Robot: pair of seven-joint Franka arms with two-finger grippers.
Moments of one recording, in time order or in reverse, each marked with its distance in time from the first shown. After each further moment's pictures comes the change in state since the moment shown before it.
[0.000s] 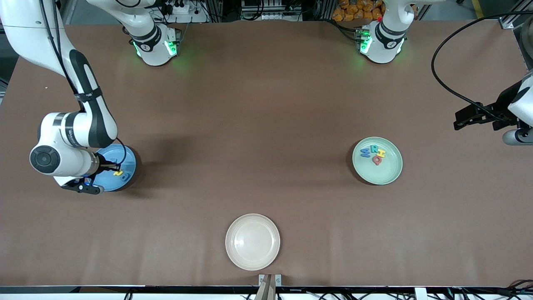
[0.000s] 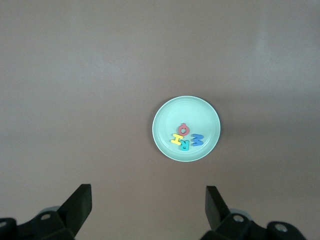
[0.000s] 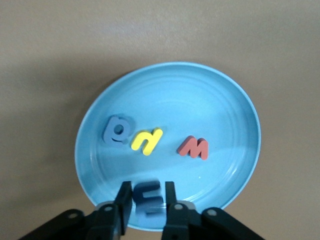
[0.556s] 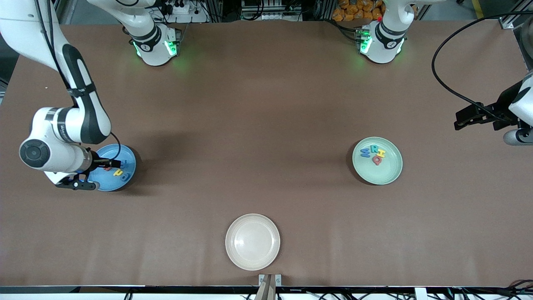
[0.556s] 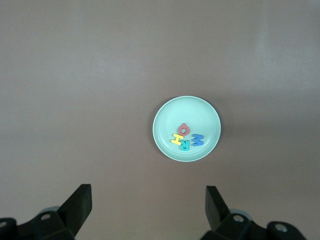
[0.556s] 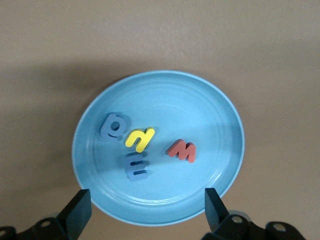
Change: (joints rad) left arm 0.000 0.000 0.002 0.000 0.000 0.000 0.000; right arm -0.015 -0.070 0.003 -0.020 0.000 0.005 -0.135
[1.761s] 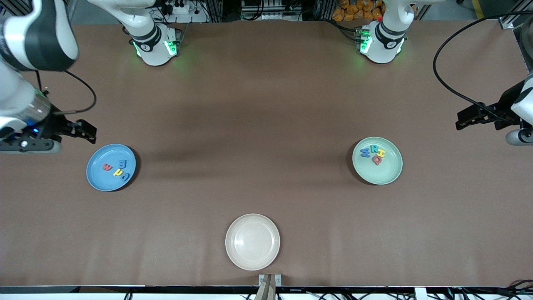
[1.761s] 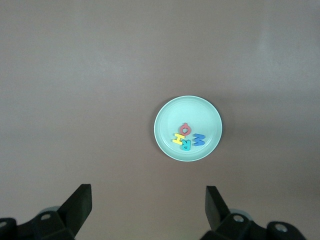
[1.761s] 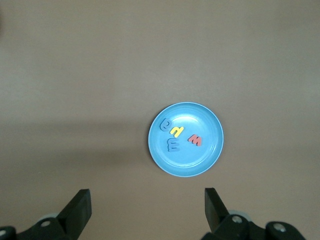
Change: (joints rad) left arm 0.002 -0.001 0.004 0.001 0.000 -0.013 -0.001; right arm -0.028 -0.376 0.157 0.170 0.053 -0.338 -0.030
